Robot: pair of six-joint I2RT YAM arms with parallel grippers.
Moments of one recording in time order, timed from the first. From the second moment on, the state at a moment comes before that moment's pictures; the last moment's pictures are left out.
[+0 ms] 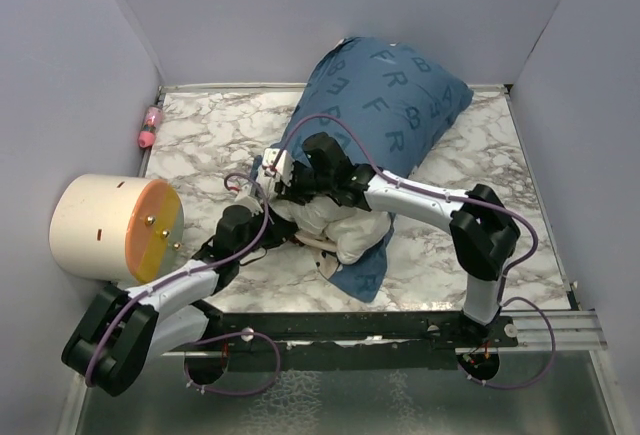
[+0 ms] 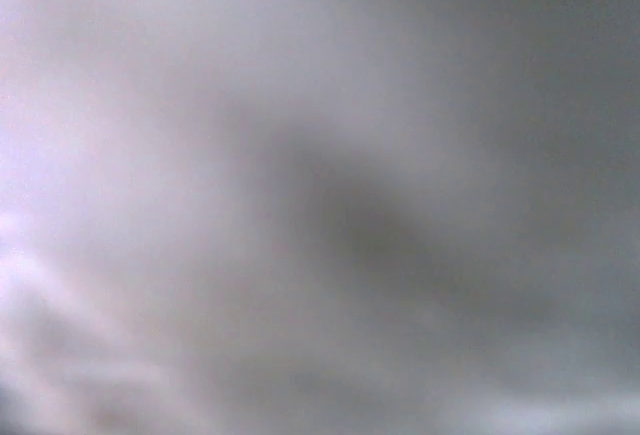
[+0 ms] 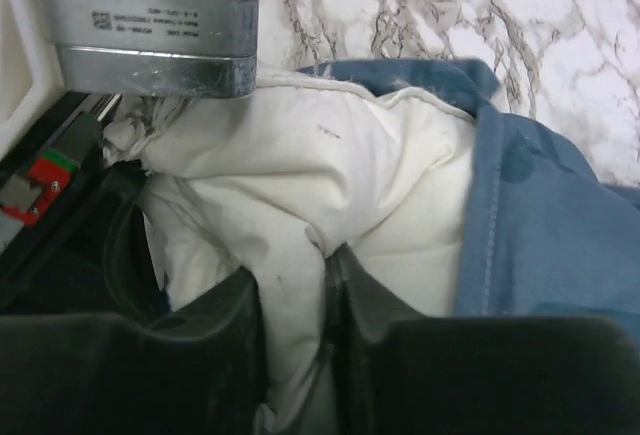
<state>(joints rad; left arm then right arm) -0.50 1.07 0.22 0.44 0.19 -0.85 0.88 1.87 1.41 -0.07 -0.32 -0.50</state>
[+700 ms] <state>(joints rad) -0.33 0.84 0.70 -0.33 0.23 -0.57 0.78 1.87 1.31 0.00 -0.11 -0.34</state>
